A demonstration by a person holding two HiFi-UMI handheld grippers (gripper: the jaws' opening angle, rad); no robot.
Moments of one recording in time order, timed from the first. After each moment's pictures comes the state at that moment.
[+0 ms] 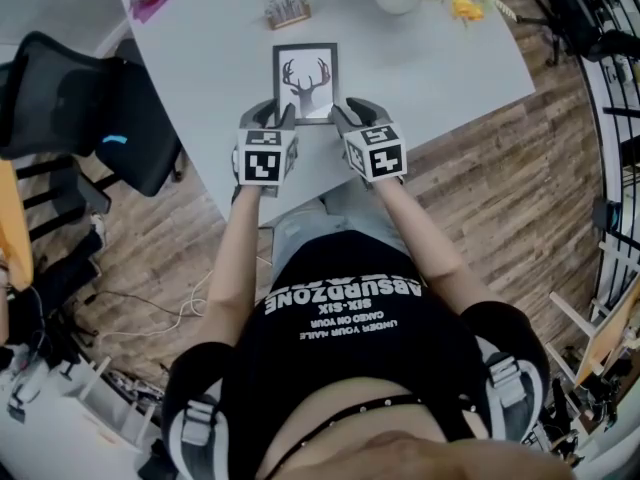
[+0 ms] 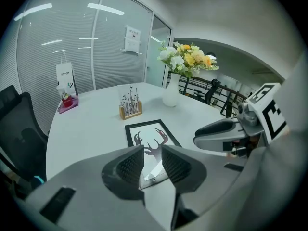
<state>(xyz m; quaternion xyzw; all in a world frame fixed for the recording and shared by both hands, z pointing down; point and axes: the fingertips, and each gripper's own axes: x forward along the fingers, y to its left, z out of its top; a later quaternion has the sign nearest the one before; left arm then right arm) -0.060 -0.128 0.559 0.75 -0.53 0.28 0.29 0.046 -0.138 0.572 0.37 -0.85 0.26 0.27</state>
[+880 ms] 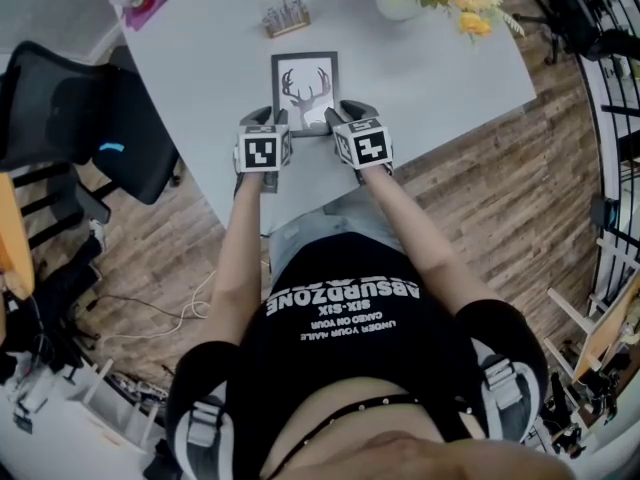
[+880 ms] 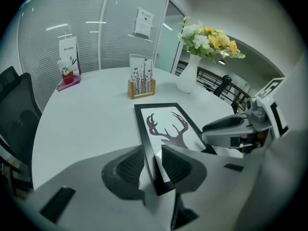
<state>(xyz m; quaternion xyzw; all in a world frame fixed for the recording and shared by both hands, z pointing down) -0.087 -0.149 0.641 0.70 -0.53 0.31 0.37 0.033 -0.167 0.634 0.37 -0.82 0.30 0.33</state>
